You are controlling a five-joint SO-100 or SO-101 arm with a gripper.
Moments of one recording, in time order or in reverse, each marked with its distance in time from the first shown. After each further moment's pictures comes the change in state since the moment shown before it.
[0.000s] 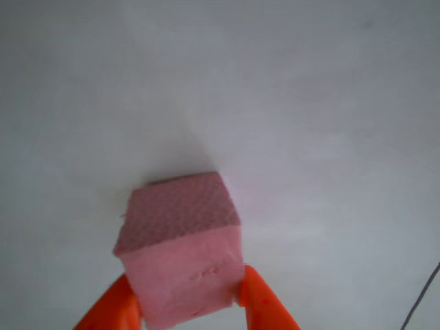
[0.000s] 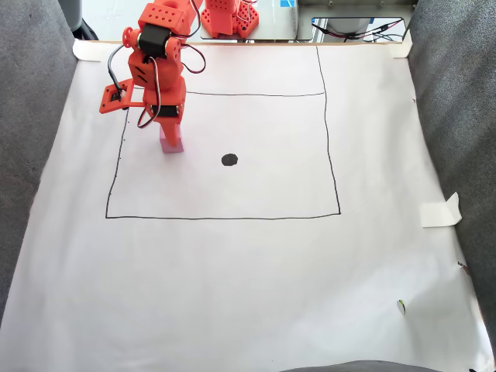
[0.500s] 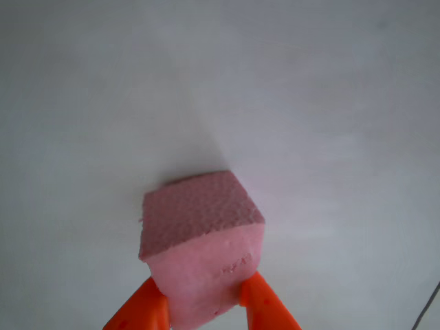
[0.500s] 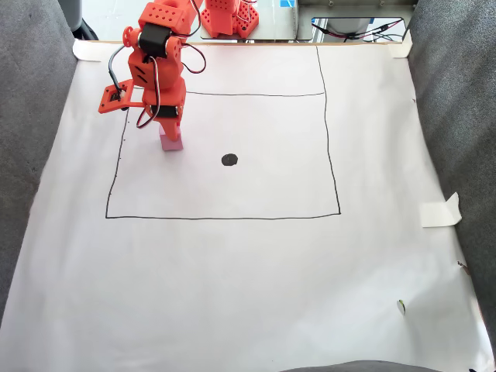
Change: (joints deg) arm -0.1 0.0 0.0 -0.4 0.4
